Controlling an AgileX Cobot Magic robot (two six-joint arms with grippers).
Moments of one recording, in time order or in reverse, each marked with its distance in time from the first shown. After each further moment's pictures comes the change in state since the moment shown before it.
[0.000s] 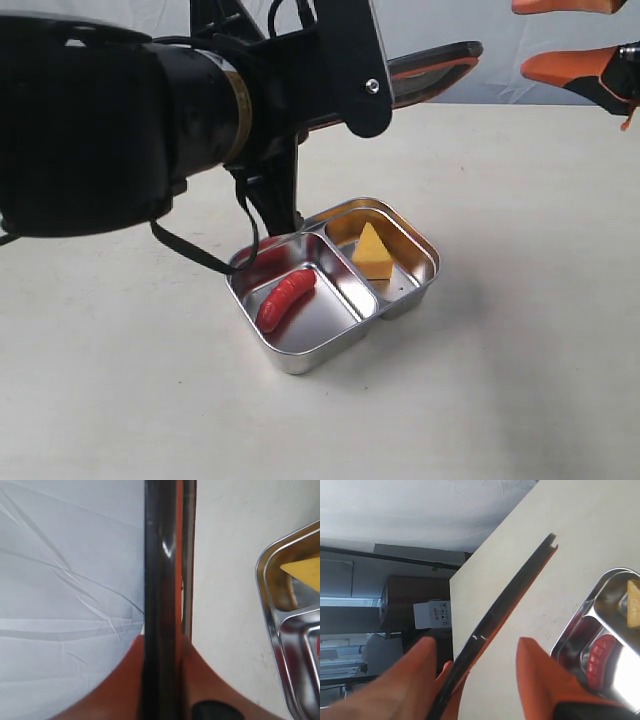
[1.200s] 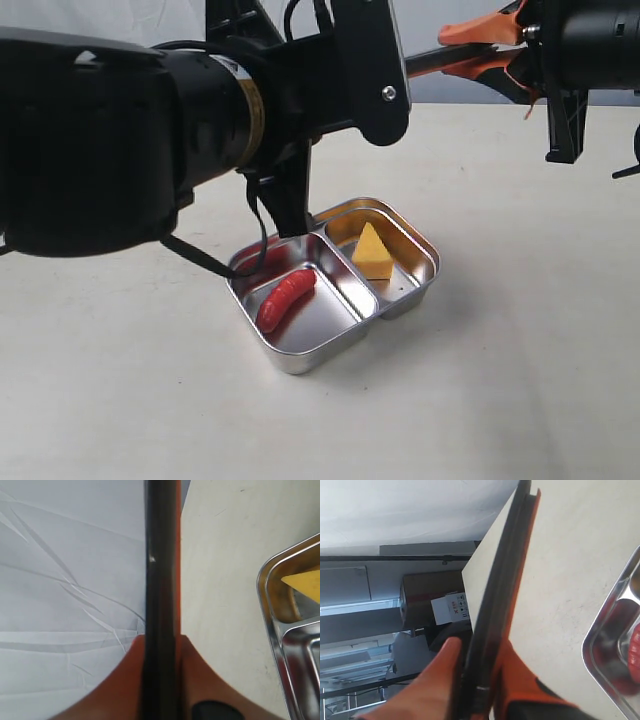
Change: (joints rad) left arm -0.021 0.000 0.003 0.058 -0.010 -0.031; right arm 0.179 0.143 0.000 0.133 -0.159 0.023
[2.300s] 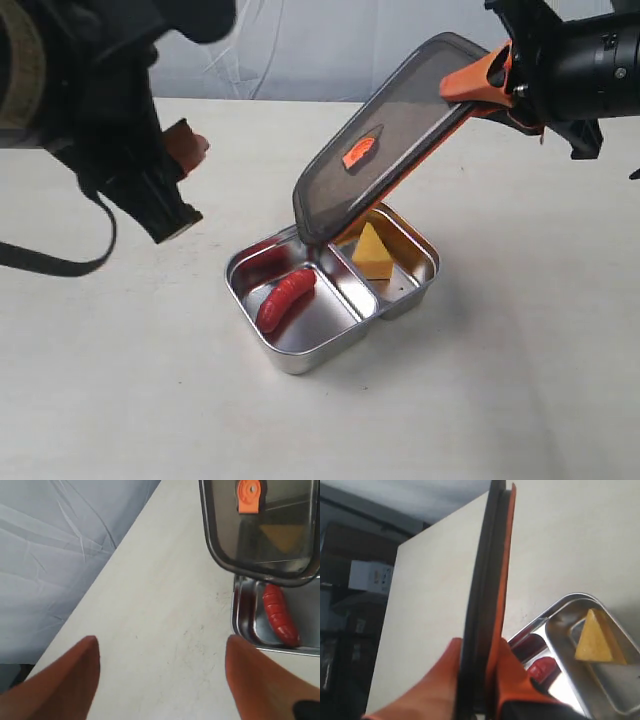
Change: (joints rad) left arm 0.000 -0.282 0.000 -0.402 0.306 0.051; right arm -0.010 0.076 0.000 -0.117 0.011 -0.420
